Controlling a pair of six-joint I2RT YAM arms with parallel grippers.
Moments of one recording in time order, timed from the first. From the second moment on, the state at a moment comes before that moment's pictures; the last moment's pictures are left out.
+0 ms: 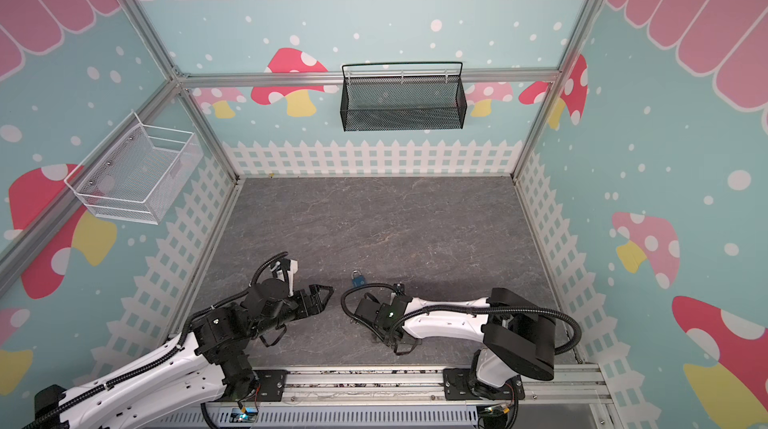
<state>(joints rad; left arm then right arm) -0.87 0.71 0.52 -0.49 -0.16 -0.98 1.20 1.51 0.80 -0.75 0.22 1.23</state>
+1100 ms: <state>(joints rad) -0.91 0.87 0.57 -0.46 -0.14 -1.03 1.20 1.31 0.69 -0.75 0.11 1.09</state>
